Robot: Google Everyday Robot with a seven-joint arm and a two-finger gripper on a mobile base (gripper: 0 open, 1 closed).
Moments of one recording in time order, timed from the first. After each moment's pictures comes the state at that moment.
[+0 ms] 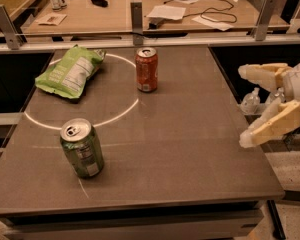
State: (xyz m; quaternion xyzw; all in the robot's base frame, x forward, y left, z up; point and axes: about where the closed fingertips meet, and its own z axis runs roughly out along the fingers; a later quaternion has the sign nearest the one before) arm 0.435 -0.172 0.960 -0.52 0.68 0.28 0.43
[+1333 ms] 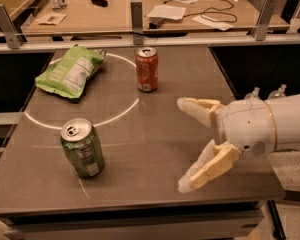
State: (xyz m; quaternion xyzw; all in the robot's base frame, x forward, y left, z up) arm 0.390 -0.060 0.914 -0.54 0.61 0.38 0.44
